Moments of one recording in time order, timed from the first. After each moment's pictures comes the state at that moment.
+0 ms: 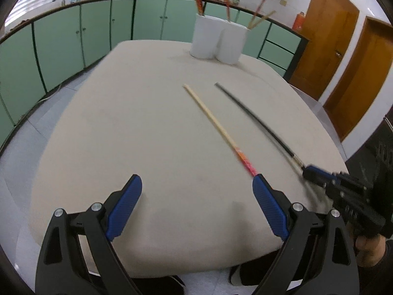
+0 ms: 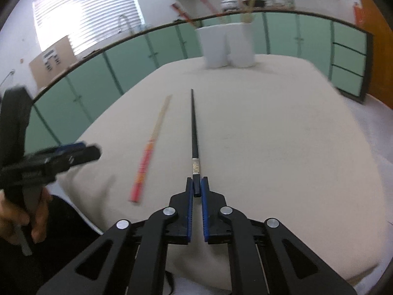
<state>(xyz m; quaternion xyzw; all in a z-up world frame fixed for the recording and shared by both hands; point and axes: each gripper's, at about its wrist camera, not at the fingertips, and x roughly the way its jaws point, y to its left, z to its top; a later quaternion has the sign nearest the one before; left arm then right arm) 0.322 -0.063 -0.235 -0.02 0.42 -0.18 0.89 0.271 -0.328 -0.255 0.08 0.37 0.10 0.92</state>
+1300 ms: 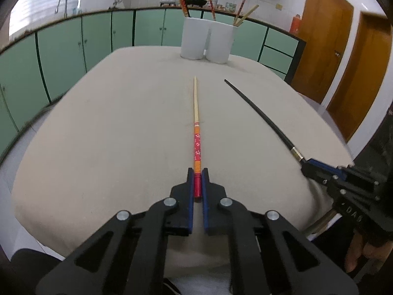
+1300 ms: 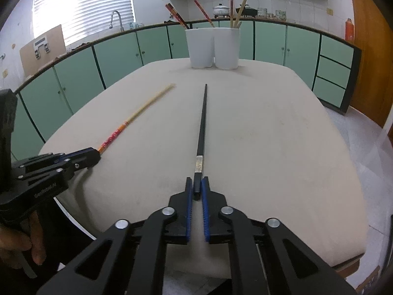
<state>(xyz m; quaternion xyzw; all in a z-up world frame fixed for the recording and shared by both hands) 0.297 -0.093 -0.256 -0.01 0.39 -0.17 0.91 0.256 -0.314 -0.258 0.03 0.37 0.07 0.93</state>
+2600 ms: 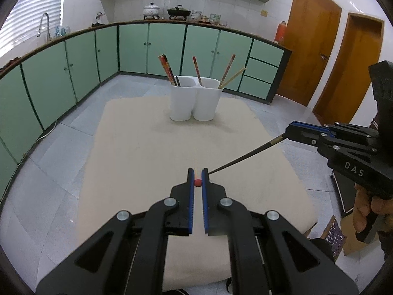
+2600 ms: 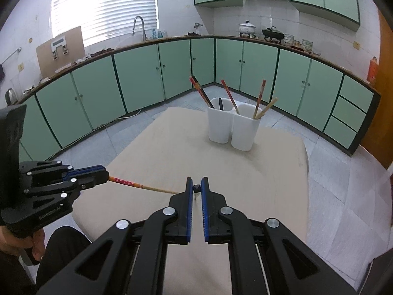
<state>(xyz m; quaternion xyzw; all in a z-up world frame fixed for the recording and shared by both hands) 0.361 -0.089 -0.082 0.01 0.38 -0.21 0.90 0.356 -0.304 -0.062 -0.03 0.36 0.13 0.93</state>
